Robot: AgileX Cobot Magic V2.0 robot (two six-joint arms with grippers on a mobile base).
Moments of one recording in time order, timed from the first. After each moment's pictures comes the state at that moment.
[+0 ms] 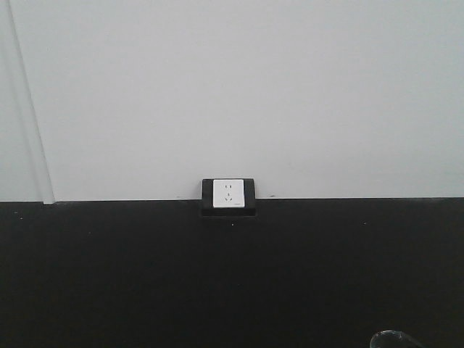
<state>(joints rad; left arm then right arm) -0.07 -0.01 0.03 -0.02 0.01 0.05 0.07 1.47 -0.10 -0.21 -1.13 0.08</state>
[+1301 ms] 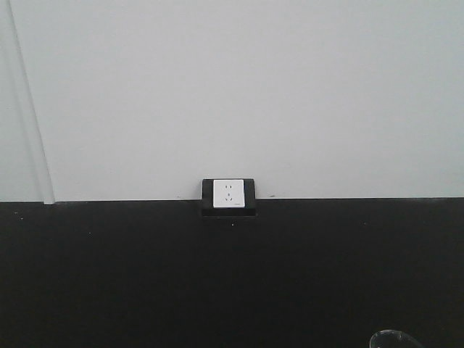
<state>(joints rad) -0.07 -0.01 0.03 -0.02 0.01 0.05 0.07 0.71 -0.45 -0.34 0.11 0.37</state>
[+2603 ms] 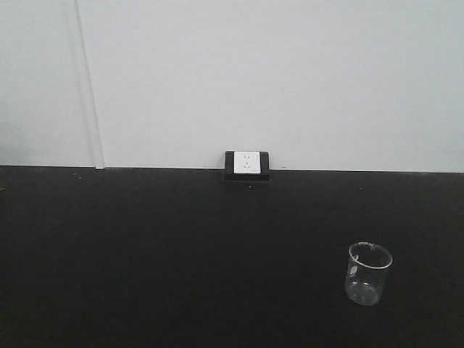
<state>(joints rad) -0.07 -0.01 0.03 -0.02 0.01 0.05 0.07 0.71 -0.45 -0.34 0.12 0.37</state>
